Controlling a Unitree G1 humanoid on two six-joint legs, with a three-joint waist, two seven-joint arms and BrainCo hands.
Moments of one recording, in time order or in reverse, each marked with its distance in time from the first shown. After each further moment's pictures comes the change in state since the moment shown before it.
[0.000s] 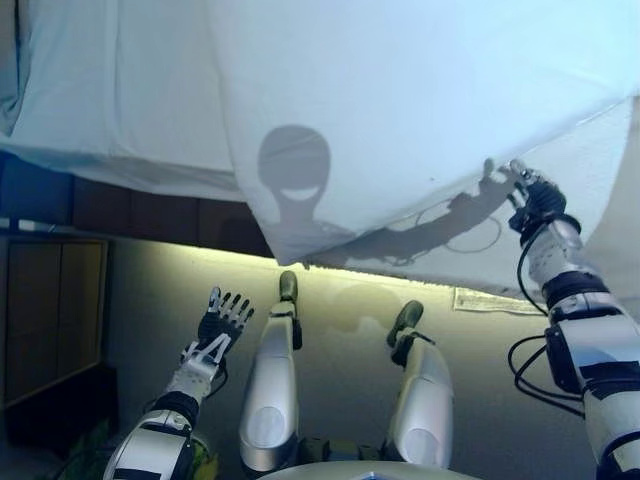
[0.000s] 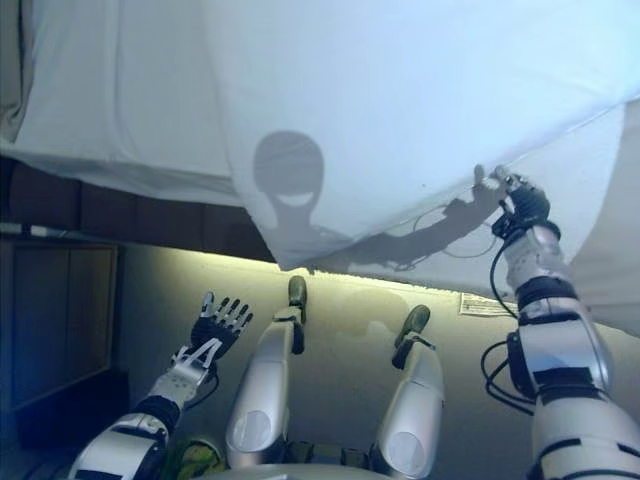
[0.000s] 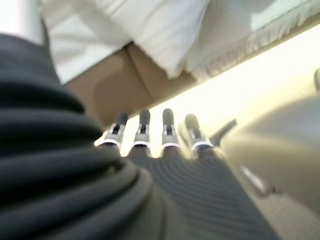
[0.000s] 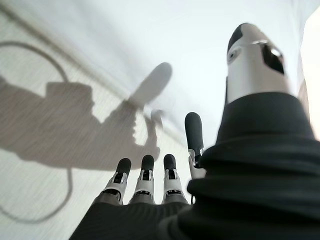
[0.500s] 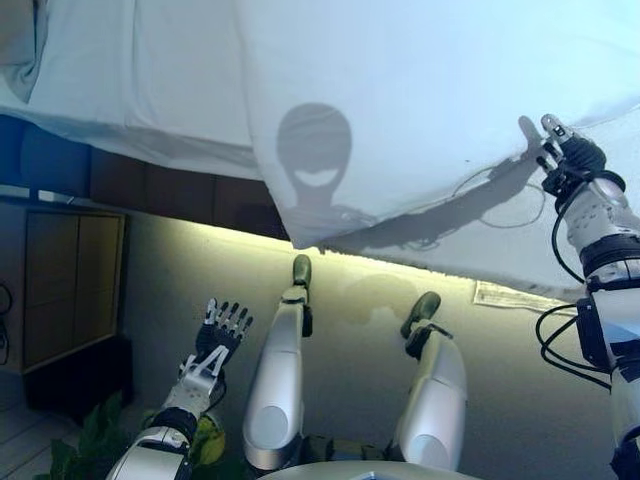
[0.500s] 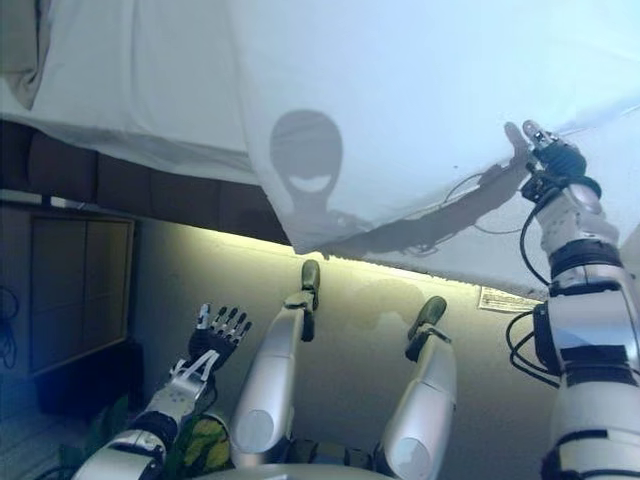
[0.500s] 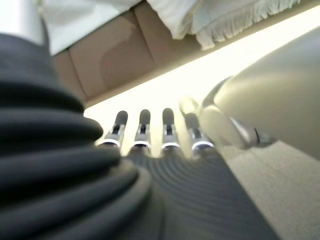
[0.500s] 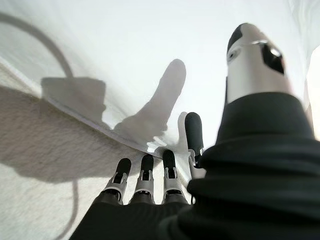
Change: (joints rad) left arm 0.104 -0.010 0.000 -0.071 -0.026 -0.014 -0.030; right arm -0.148 -0.117 0.053 0.019 -0.001 0.100 0.020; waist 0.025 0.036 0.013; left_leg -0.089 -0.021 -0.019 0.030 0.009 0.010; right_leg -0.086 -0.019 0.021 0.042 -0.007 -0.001
